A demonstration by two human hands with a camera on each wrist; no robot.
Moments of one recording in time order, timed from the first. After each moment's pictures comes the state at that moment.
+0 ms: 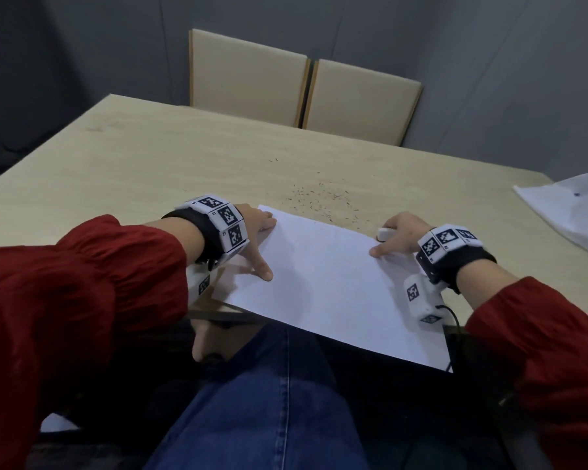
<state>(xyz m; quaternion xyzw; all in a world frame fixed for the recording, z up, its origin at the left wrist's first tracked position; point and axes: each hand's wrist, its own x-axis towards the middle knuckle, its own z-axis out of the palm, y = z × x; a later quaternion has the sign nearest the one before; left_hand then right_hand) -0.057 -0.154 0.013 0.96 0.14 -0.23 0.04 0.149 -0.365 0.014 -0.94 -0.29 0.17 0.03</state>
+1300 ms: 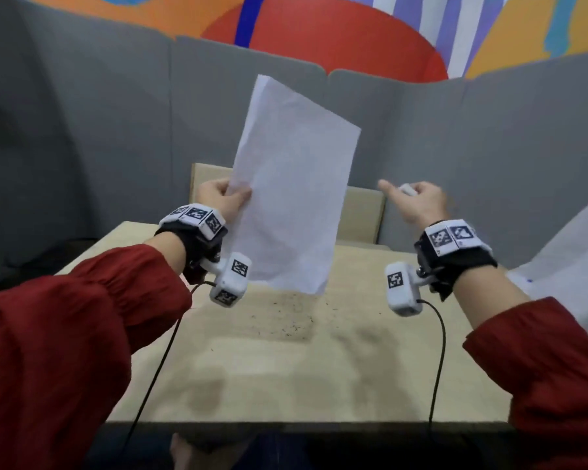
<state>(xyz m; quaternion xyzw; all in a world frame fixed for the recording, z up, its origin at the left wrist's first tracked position) -0.033 -0.105 0.150 0.69 0.23 0.46 0.51 0.135 -0.354 0.210 -0.84 -0.19 -0.13 0.50</state>
